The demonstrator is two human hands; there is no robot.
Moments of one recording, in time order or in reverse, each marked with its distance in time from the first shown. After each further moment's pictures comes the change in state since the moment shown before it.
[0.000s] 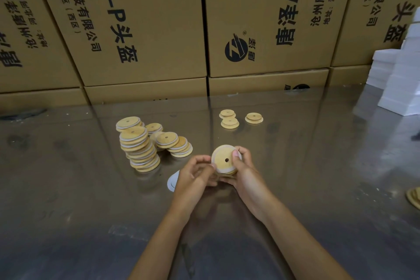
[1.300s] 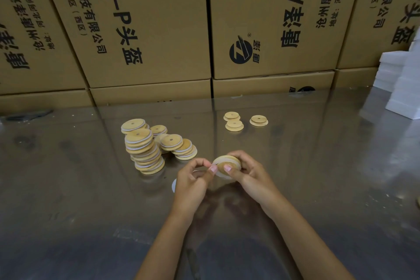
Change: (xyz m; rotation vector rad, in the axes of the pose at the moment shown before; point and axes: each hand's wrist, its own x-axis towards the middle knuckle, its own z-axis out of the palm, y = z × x) left_hand 0.004 -0.002 -0.010 0.076 0.066 0.073; right_hand 0.000 -0.012 -0.009 -0.330 -0.109 -0.166
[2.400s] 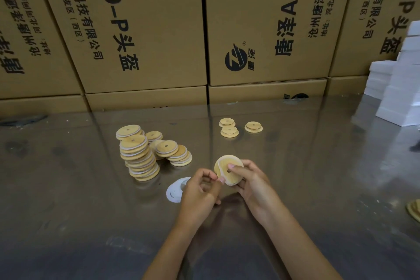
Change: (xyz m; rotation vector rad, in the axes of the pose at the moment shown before) left_hand -0.009 -0.002 0.023 0.102 -0.040 -0.007; right_hand 0.001 -0.003 -0.003 0.528 0.194 0.284
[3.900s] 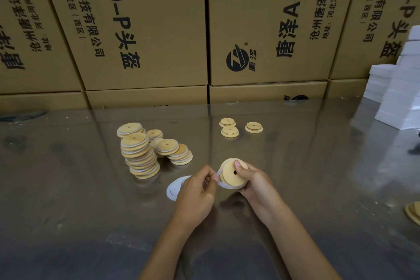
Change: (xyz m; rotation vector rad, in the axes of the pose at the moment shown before) left_hand 0.000 0.001 -0.016 0.447 -0.072 0.248; right_hand 0.002 -0.001 -0.009 -0.102 -0.079 0.027
